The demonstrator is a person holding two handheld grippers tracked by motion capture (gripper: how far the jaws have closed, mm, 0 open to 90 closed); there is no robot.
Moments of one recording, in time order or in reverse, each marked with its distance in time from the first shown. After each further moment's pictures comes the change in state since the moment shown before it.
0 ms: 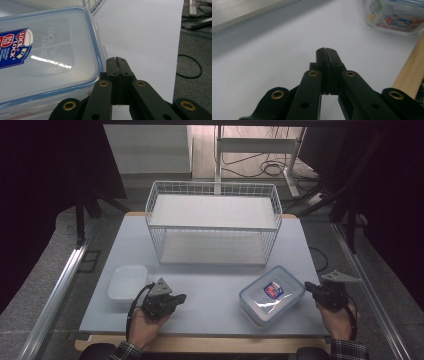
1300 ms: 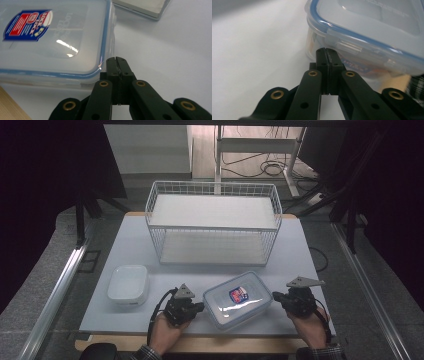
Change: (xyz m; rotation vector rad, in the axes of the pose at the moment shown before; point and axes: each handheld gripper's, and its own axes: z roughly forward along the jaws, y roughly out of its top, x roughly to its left) left arm -0.033 0.009 0.044 0.083 -0.059 -0.061; right arm 0.089 0.013 0.014 0.088 0.185 -0.086
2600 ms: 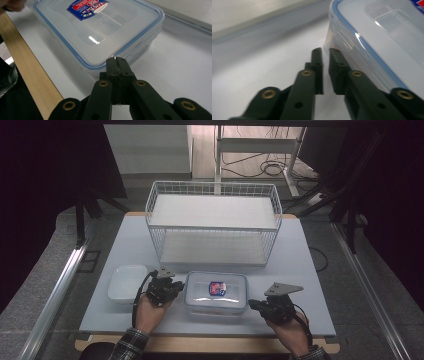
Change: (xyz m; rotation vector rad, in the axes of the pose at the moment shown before) left arm 0.066 0.010 -0.024 -0.015 0.222 -0.045; right arm 0.055 0.009 0.015 -0.032 0.197 -0.092
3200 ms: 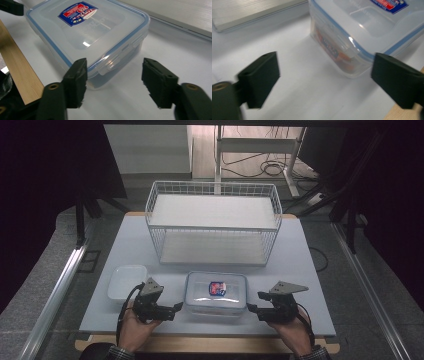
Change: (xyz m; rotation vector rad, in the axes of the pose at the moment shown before) left arm -0.012 -0.029 -0.041 -0.072 -0.054 0.026; right arm -0.011 -0.004 -0.001 -0.056 -0.016 0.024
